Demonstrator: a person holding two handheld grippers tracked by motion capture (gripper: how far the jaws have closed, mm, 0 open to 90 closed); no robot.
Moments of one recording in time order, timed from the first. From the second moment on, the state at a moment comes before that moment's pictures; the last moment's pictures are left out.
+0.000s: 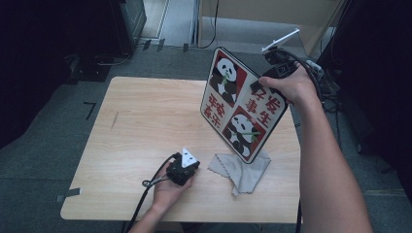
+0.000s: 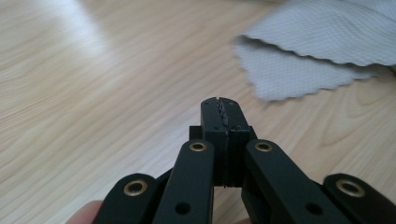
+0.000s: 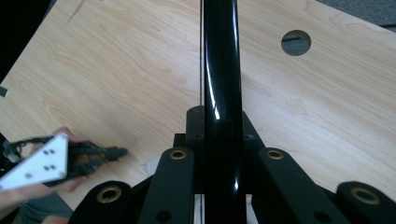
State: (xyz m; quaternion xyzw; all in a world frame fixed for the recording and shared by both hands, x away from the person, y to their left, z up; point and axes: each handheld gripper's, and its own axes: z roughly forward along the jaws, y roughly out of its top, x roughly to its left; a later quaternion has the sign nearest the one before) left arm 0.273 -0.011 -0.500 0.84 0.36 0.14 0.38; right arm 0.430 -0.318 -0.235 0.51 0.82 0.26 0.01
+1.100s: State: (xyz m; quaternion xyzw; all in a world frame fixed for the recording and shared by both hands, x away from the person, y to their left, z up) left arm 0.263 -0.112 -0.510 0.87 0.32 0.11 0.36; right arm 0.430 -0.320 -0.236 0.51 0.82 0.26 0.01
